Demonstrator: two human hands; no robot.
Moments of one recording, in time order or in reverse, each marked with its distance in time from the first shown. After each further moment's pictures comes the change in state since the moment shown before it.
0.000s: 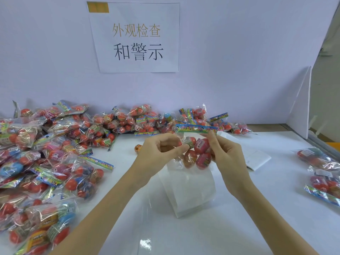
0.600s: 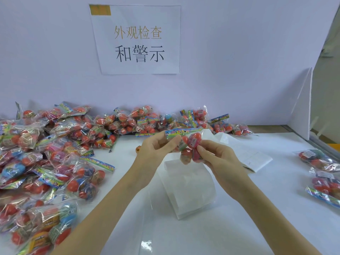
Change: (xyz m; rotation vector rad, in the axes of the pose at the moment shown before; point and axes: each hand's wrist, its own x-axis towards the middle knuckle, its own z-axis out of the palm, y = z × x) left_hand 0.002 -0.003 -0.005 -0.129 -0.016 0.031; right_hand -0.001 0.003 -0.003 0.062 -0.249 0.080
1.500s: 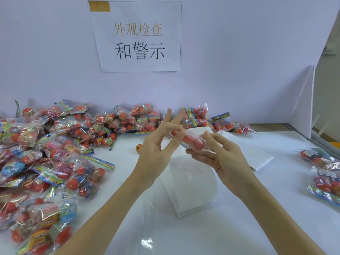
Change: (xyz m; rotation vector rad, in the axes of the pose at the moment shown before) left_hand -0.008 0.008 0.013 0.231 -0.032 0.353; right_hand -0.001 -0.015 0.004 0.294 0.037 0.095
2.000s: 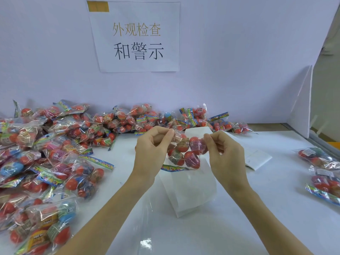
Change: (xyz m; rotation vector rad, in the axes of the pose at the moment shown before) left_hand 0.002 -0.008 0.001 -0.014 0.326 -0.291; right_hand 0.002 0.016 0.001 -0.771 0.347 -0.539
